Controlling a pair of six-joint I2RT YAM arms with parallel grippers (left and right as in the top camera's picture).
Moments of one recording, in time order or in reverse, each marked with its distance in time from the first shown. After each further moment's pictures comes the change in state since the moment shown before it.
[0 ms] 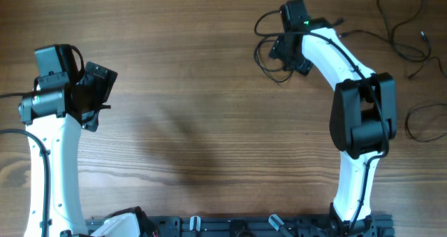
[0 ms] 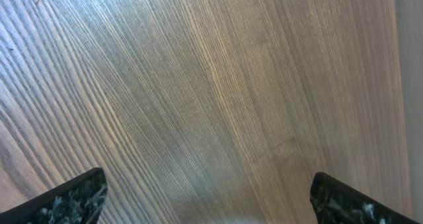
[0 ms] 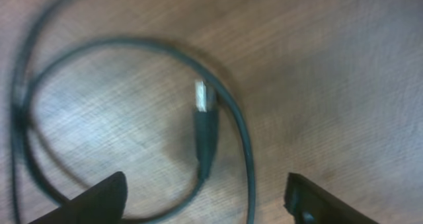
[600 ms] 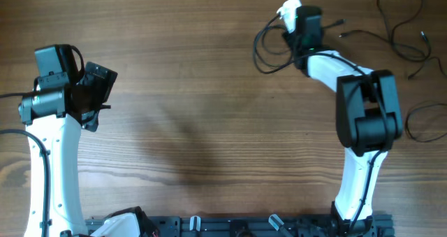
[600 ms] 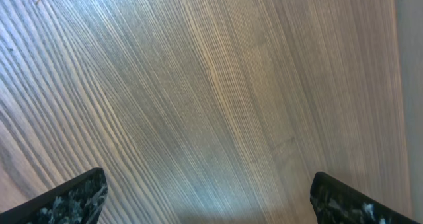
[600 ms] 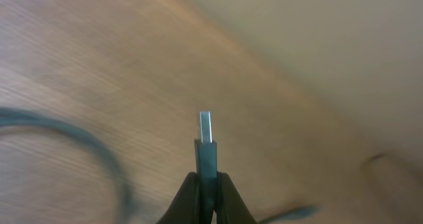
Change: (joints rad) left arm 0.000 -0.001 0.000 0.000 0.000 0.000; right arm -0.083 0.006 -0.296 1.081 0.156 -1.318
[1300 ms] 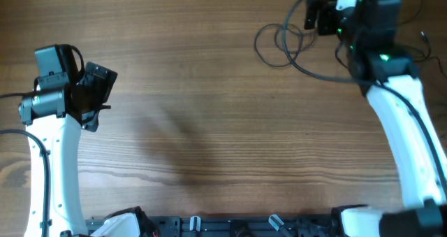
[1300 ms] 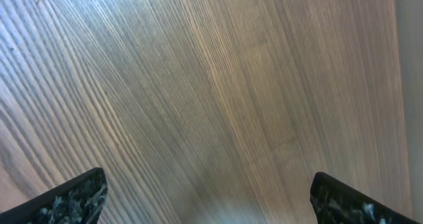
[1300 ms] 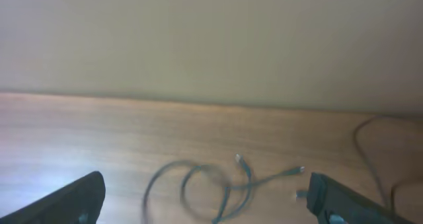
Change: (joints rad) left arm 0.000 0.000 0.000 -0.001 0.000 0.000; right arm -0.035 -0.733 0.002 -0.642 -0.267 0.605
